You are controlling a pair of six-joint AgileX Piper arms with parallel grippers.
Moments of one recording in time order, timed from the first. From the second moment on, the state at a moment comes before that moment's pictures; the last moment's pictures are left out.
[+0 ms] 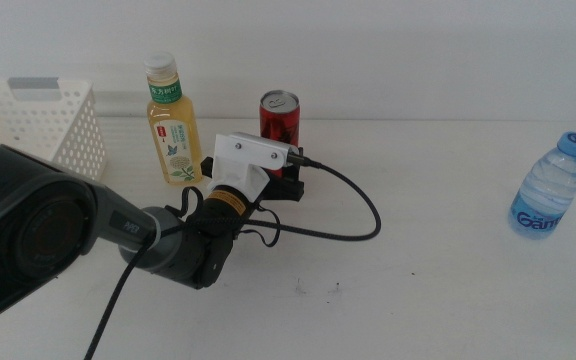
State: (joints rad) left arm -0.49 2.23 -1.05 -0.09 -1.01 -0.03; right arm 0.00 0.00 0.00 0.03 0.17 -0.02
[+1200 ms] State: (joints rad) left arm -0.47 2.37 -1.29 -0.09 -0.89 -0.03; right arm 0.00 0.00 0.00 0.03 0.17 -0.02
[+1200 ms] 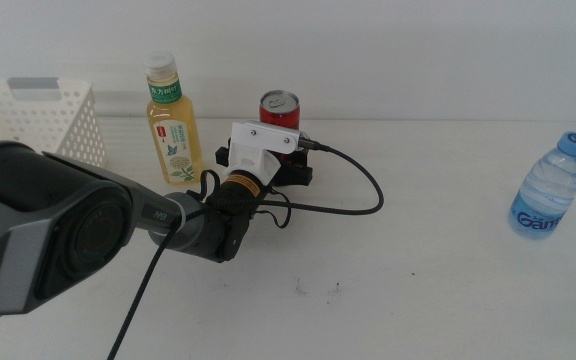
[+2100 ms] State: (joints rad) left arm -0.47 1.98 -0.89 -0.08 -0.79 0.03; right arm 0.00 0.00 0.00 0.03 0.17 -0.02
